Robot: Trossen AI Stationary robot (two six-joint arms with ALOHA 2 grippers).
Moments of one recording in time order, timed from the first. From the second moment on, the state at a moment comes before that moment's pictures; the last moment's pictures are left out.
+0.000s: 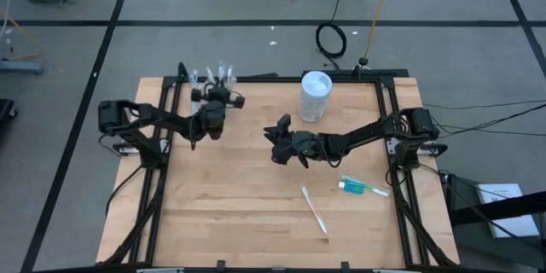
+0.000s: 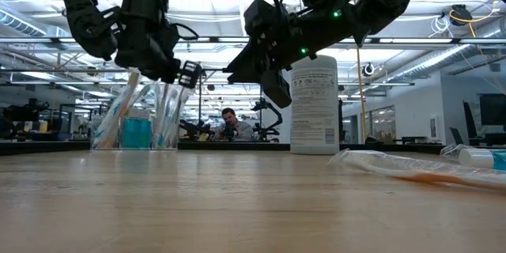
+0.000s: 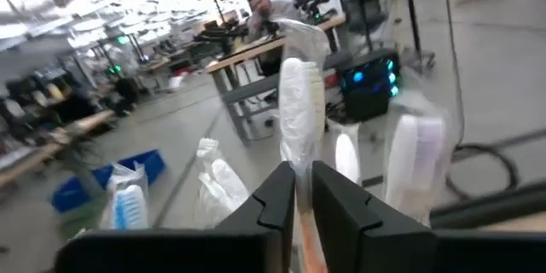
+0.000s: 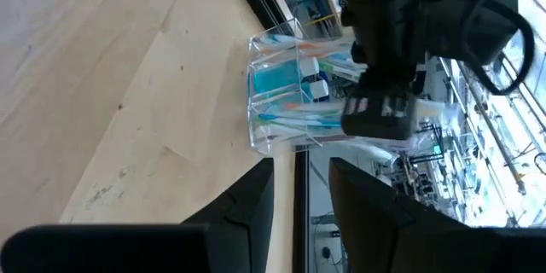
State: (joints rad) left arm 0.29 1.57 0.52 0.99 -1.24 0.22; right arm 0.03 1.83 0.95 0.61 0.49 -1.01
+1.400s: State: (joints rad) left arm 0.23 1.22 0.52 0.28 -0.99 -0.07; right arm 0.05 1.79 0.95 0.42 0.45 -0.38
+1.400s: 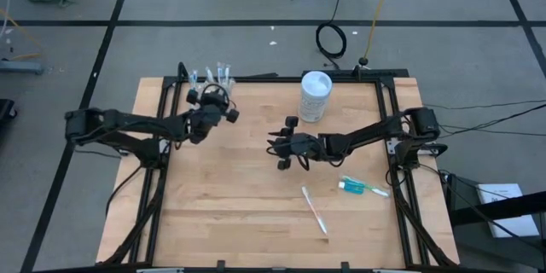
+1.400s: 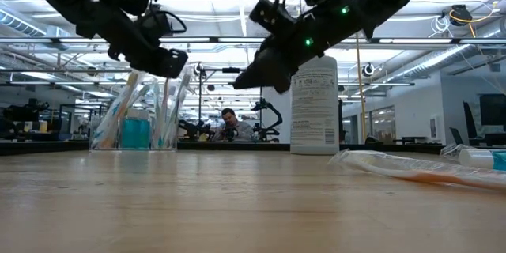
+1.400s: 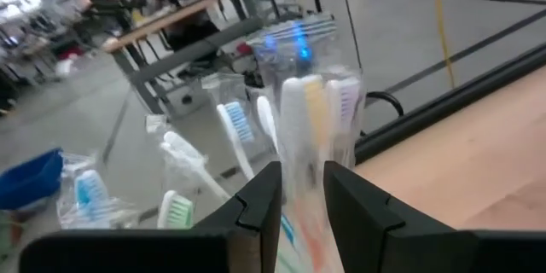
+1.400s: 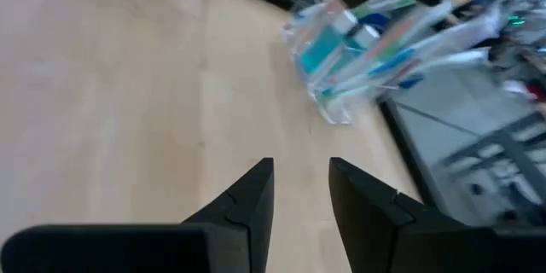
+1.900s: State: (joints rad) left arm 0.39 1.24 0.52 0.15 -0.84 -0.19; right arm 0.11 1.65 0.95 0.03 0.38 0.02
